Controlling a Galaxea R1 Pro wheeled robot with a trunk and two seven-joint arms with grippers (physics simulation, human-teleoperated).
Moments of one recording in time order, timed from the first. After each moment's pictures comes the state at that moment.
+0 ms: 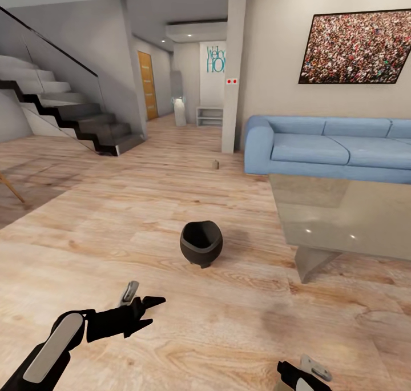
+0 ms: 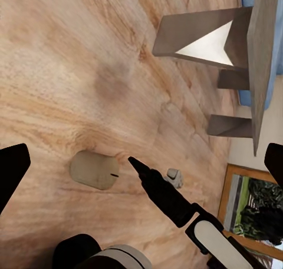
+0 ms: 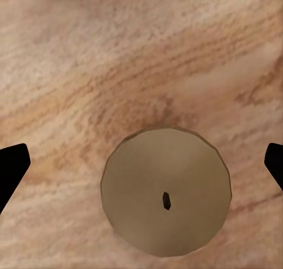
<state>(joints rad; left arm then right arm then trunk) -0.29 0.25 -0.10 -1.24 1.34 1.00 0.00 -0.47 -0.06 0.20 -0.19 -0.72 0.01 -0.17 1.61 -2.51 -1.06</state>
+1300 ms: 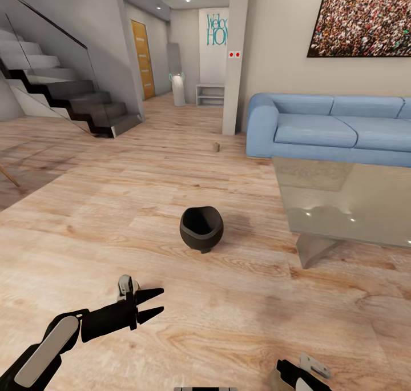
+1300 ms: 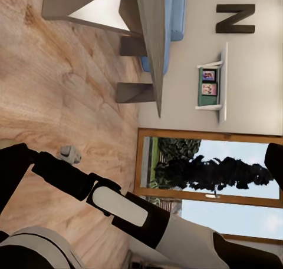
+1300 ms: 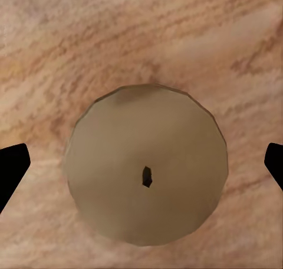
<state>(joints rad) -0.29 0.35 -0.20 -1.24 1.34 1.00 -0.55 -0.47 -0.06 0.22 -0.20 -0.71 -0.02 -0.17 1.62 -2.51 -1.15</state>
